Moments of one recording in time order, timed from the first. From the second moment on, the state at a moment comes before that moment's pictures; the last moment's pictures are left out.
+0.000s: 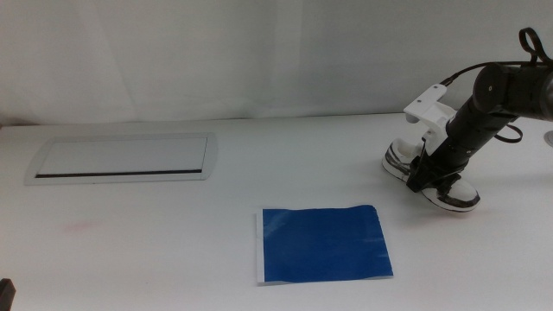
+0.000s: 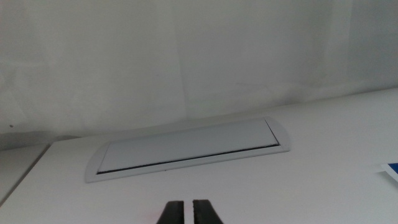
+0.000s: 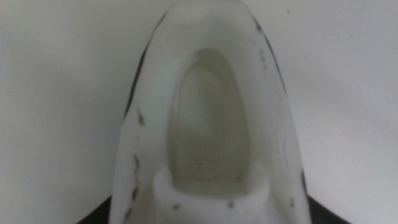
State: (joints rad) left arm 0.07 0.04 0.00 -0.21 0.22 0.33; right arm 0.22 2.13 -1.48 0.19 0.75 -0.78
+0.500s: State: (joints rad) left arm 0.07 0.04 0.00 -0.21 0.22 0.33; right arm 0.22 1.90 -1.53 0.17 0.92 -0.40
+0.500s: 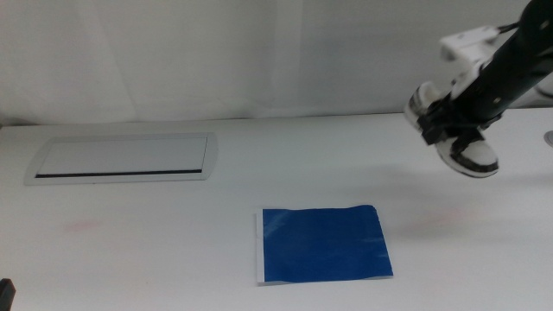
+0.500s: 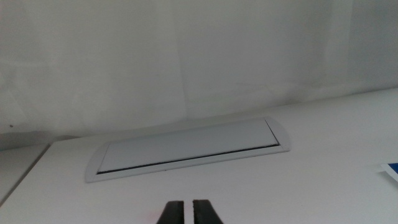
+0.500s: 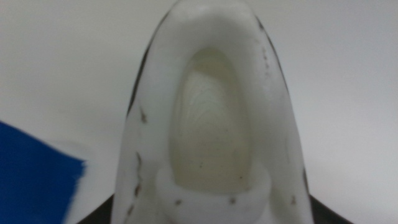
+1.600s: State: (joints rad) left arm 0.07 0.04 0.00 -0.21 0.22 0.33; right arm 0.33 1.54 -1.53 -0.08 1.22 1.03
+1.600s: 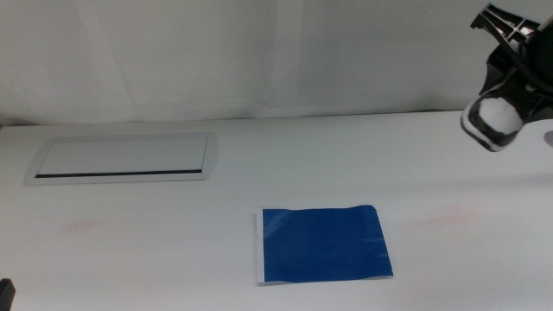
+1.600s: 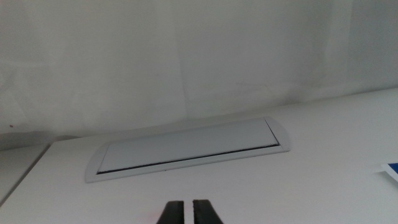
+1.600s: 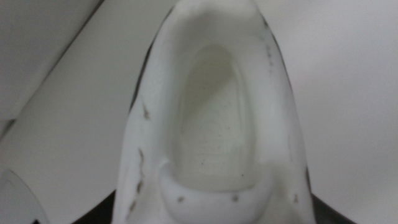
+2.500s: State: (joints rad) left arm 0.07 0.04 0.00 -0.21 0.22 0.33; right arm 0.73 1.73 -1.53 -0.02 1.22 2.10
